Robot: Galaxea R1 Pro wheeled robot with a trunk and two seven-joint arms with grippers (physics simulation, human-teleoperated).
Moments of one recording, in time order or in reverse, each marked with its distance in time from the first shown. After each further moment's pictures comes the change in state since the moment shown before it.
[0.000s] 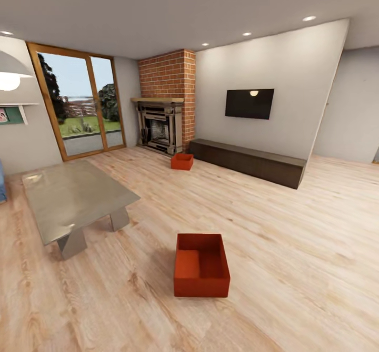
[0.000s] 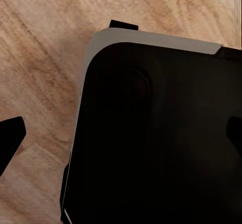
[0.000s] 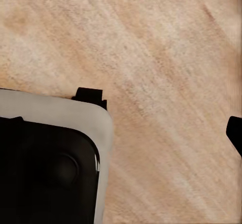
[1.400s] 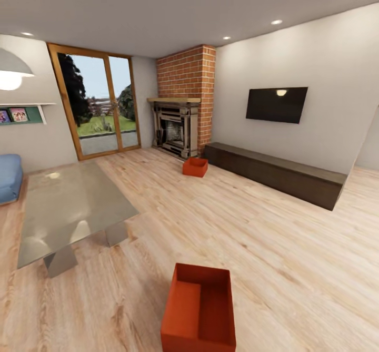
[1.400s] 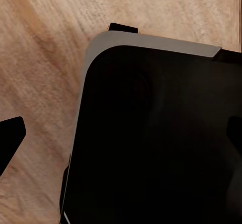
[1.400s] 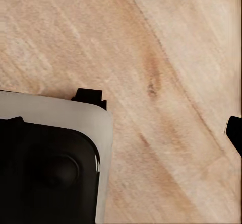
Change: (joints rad) left arm 0.000 0.000 0.000 -0.001 -0.001 -0.008 -0.001; right arm 0.000 -0.001 -0.006 0.000 -0.008 0.000 0.000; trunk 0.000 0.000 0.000
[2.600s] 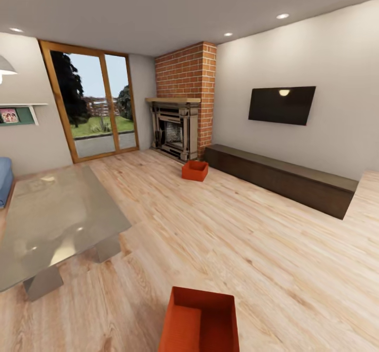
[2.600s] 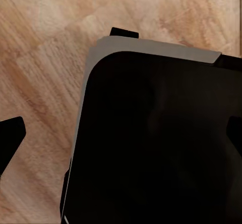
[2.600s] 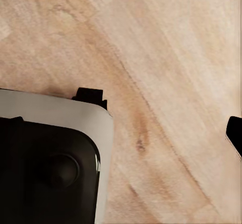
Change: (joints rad) left arm 0.000 0.002 0.003 -0.008 0.003 -0.002 0.001; right arm 0.000 0.002 0.005 0.000 0.006 0.000 0.000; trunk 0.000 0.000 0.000
